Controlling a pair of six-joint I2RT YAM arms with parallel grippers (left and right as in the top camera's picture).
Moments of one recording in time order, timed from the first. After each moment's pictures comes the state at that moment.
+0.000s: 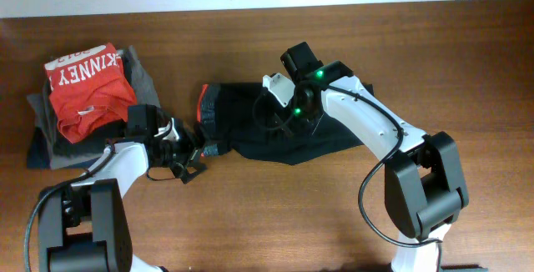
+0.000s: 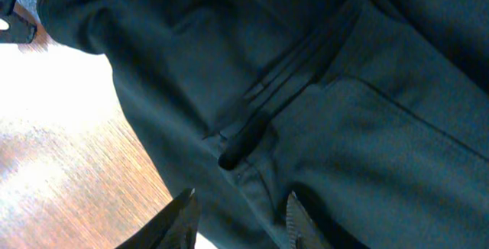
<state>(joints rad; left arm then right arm) 0.07 1.73 0.82 -0.41 0.75 -0.70 0.45 1.98 1.55 -0.90 -0.29 -0.26</state>
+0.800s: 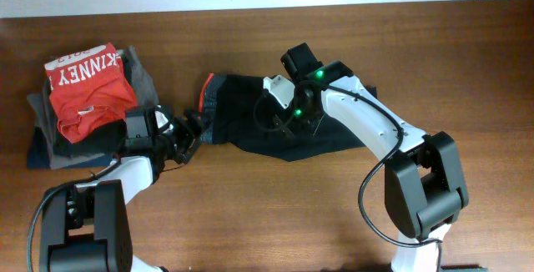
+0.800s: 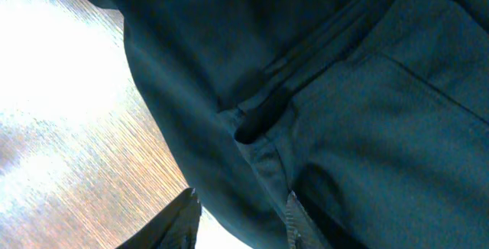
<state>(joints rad) 0.06 1.72 0.68 0.15 0.60 -0.89 0.45 1.98 1.55 -0.92 -0.29 -0.27</state>
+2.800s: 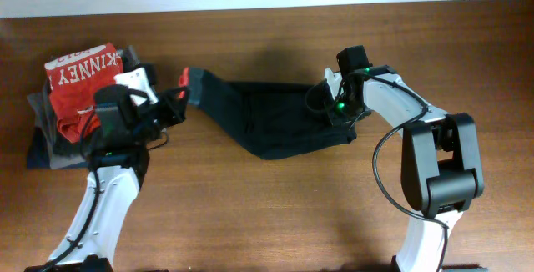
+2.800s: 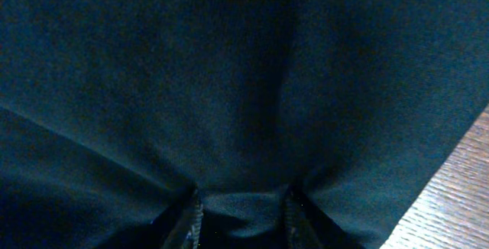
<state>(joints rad) 0.06 1.40 0.80 0.09 0.53 -0.48 0.17 2.07 1.40 -0.75 -0.13 -0.11</state>
